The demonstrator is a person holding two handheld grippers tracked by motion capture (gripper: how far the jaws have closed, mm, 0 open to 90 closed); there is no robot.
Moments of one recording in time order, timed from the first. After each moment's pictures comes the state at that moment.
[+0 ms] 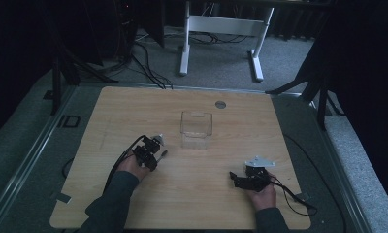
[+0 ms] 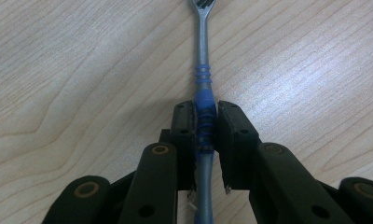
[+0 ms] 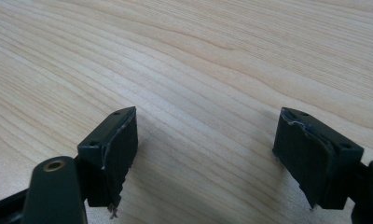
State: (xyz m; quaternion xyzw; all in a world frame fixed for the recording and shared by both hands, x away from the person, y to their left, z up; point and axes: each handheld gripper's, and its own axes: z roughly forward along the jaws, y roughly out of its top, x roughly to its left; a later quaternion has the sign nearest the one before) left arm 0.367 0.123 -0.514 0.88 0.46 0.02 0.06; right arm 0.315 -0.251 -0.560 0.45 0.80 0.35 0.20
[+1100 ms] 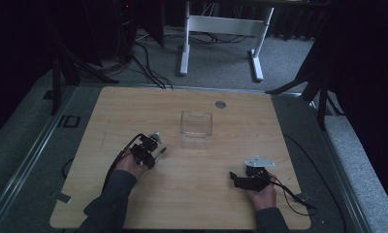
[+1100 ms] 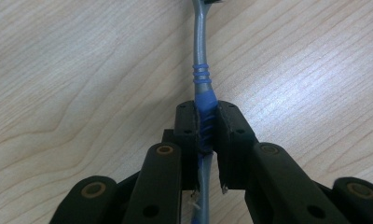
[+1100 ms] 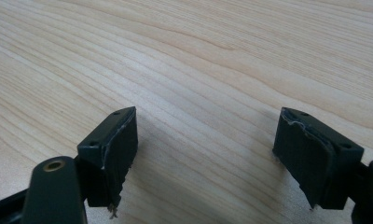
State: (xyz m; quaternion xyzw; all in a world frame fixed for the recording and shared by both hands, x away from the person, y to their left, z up) left arm 0.367 0.131 -0.508 0.88 0.47 0.03 0.08; right arm 0.315 -0.251 -0.560 0.45 0.80 0.35 0.20
